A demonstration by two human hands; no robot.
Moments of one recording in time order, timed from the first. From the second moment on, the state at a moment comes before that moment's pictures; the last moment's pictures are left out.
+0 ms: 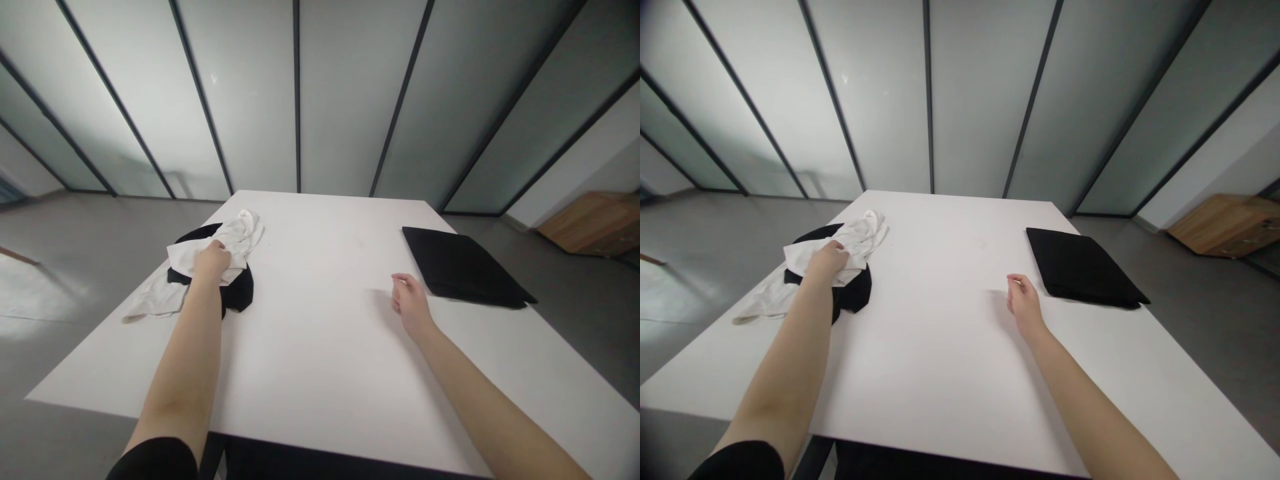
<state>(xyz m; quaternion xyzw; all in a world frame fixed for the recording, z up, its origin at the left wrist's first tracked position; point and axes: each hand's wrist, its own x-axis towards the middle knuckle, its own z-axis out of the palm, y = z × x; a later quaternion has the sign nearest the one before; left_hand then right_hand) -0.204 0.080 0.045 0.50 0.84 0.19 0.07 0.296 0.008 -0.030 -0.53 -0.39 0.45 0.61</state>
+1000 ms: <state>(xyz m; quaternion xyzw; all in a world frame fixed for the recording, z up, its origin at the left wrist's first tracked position) 0.010 0.042 0.003 0.77 0.62 0.06 0.11 0.302 0.011 -0.044 -0.54 -0.35 0.44 0.63</state>
